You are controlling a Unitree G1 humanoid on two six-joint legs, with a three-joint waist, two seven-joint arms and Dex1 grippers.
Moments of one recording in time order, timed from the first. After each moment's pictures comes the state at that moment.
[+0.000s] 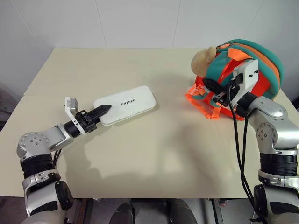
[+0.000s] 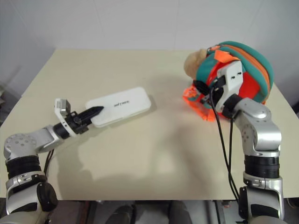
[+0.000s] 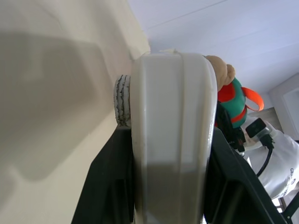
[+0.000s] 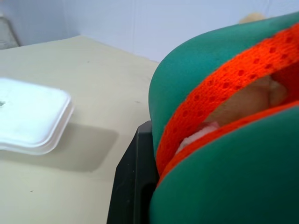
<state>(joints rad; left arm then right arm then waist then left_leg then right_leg) -0.65 0.52 0.58 0.43 -1.01 1.33 -0.53 -0.63 -0.58 -0.20 -0.09 0.42 0.55 0.65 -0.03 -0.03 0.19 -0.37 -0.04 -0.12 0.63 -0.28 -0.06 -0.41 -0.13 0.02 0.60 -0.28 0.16</state>
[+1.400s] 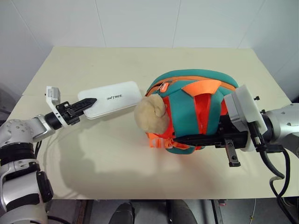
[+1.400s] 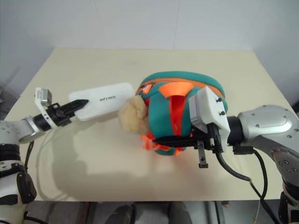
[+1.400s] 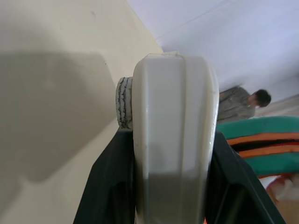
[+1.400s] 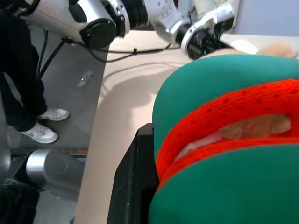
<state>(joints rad) -0.73 0.78 0.43 0.58 -0.82 1.19 -0.86 -0.57 -0.96 -0.16 -0.73 1.04 0.90 0.95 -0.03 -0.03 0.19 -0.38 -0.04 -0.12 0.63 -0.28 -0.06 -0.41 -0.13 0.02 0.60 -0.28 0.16</state>
